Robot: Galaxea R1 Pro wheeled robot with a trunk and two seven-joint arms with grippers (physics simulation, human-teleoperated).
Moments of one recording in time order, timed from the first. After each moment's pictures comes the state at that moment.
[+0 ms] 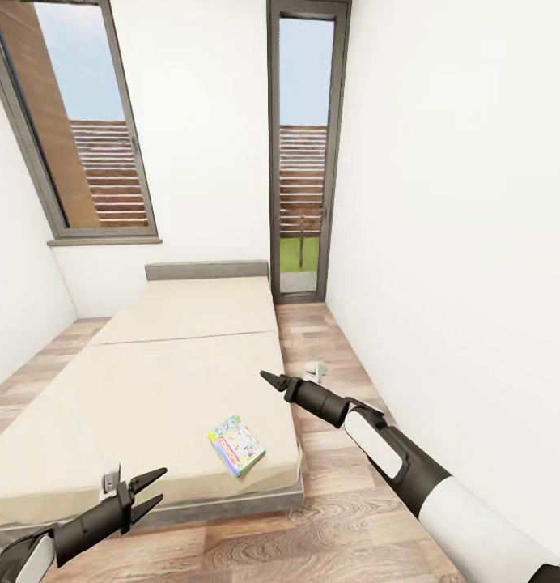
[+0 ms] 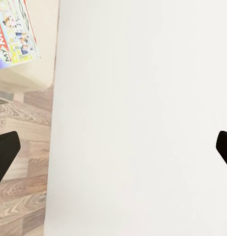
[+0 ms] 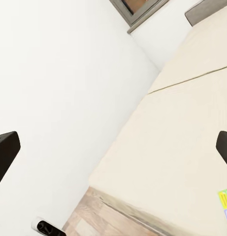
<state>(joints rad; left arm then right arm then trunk) -0.41 0.27 0.39 -0.50 0.38 0.74 -1.16 -0.73 -0.08 0.64 -0.93 -1.08 0.21 0.45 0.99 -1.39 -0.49</state>
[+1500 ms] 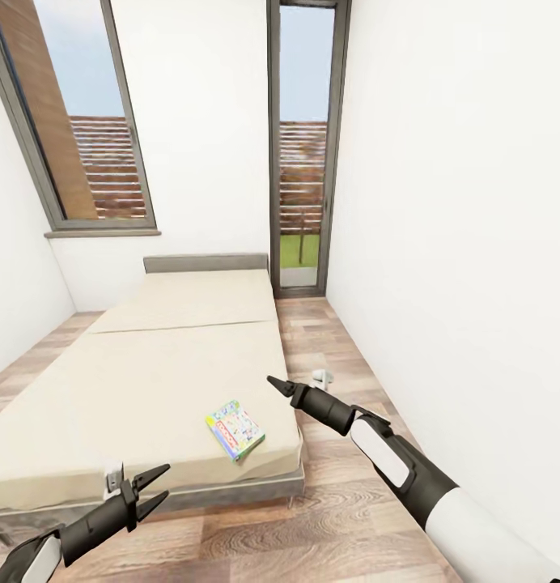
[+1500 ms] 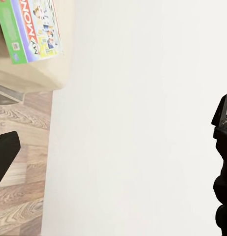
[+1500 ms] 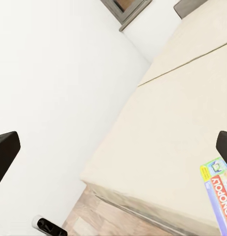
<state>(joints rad) -0.41 0.25 0.40 -0.49 0.43 0.74 -1.15 -0.69 -0.10 0.61 -0.93 -1.09 0.21 0.47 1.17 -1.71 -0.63</state>
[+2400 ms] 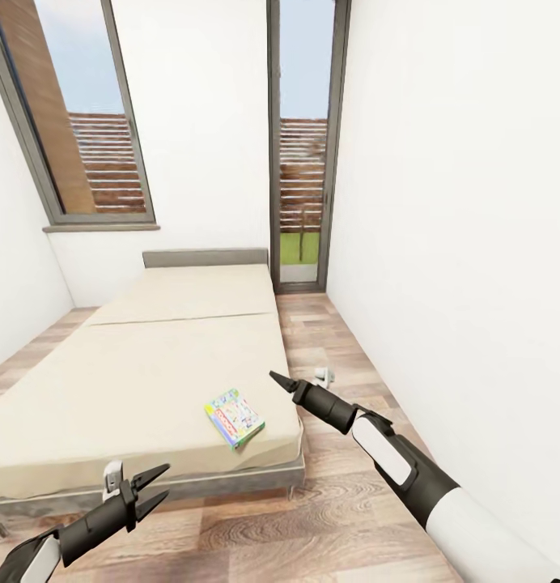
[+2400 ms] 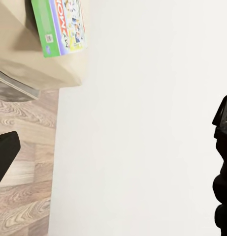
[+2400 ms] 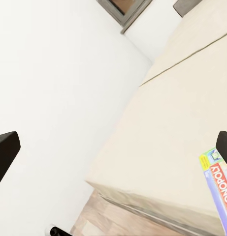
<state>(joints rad) -0.41 0.25 0.40 -0.49 0.43 0.75 -1.15 -0.69 -0.10 0.60 -0.93 -1.15 0.23 0.48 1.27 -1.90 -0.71</state>
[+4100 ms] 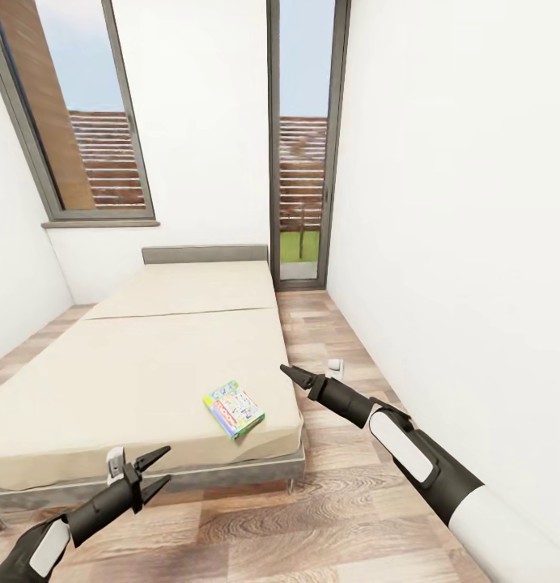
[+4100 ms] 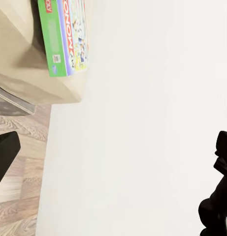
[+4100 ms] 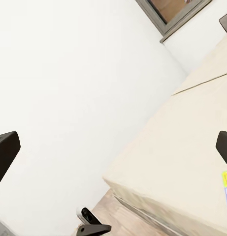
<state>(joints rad) -0.46 0.23 0.45 -0.49 0.49 0.79 -1.09 -0.69 -0.19 0.60 -1.02 -1.15 0.21 0.66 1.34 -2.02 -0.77</state>
